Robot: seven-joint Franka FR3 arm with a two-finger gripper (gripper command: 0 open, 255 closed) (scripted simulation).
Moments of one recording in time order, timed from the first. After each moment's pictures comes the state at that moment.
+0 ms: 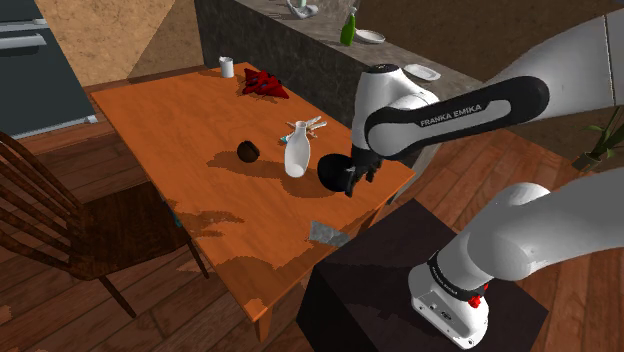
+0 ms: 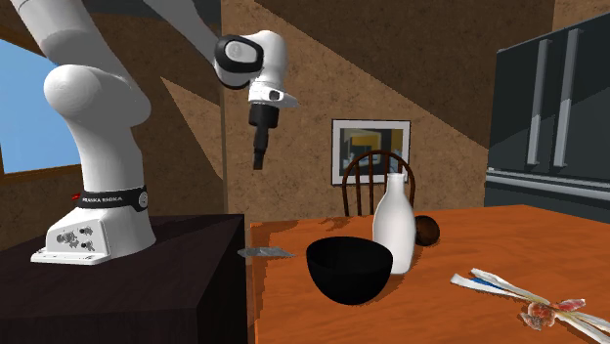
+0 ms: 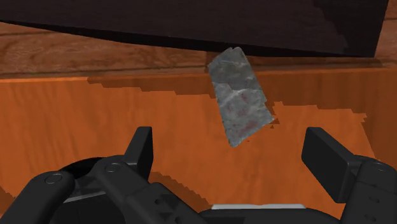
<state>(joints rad) 0.09 -0.45 0.15 -2.78 0.03 2.19 0.12</state>
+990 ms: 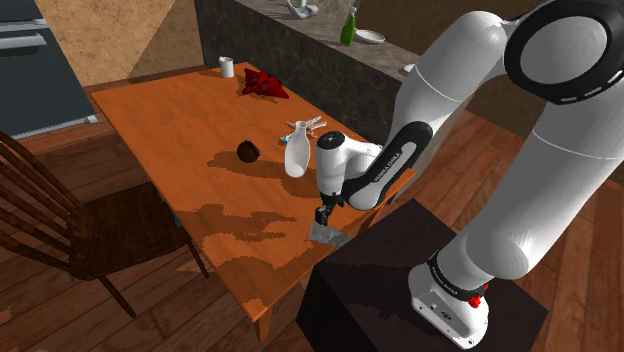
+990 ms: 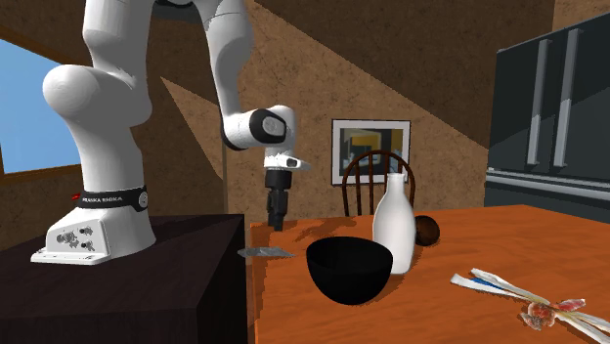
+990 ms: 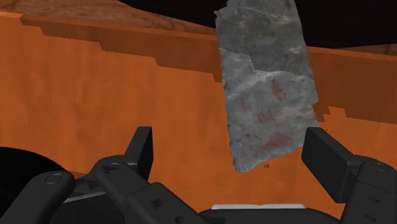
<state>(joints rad) 0.06 0.20 0.20 -2.67 -0.51 2.67 0.51</state>
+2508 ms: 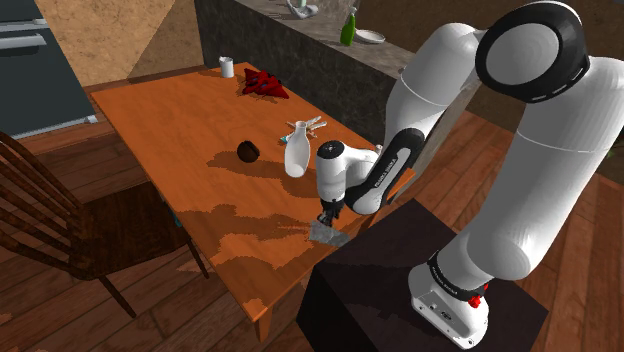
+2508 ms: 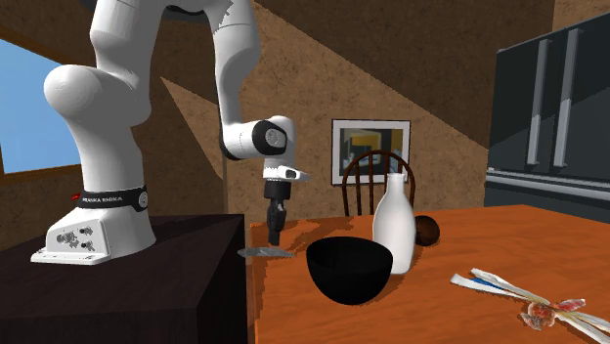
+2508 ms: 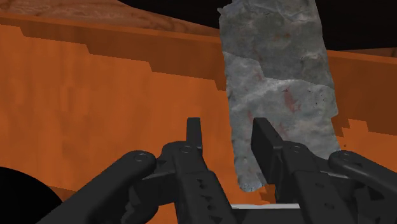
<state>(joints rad) 0.09 0.30 0.14 -2.65 -0.62 2.74 0.60</state>
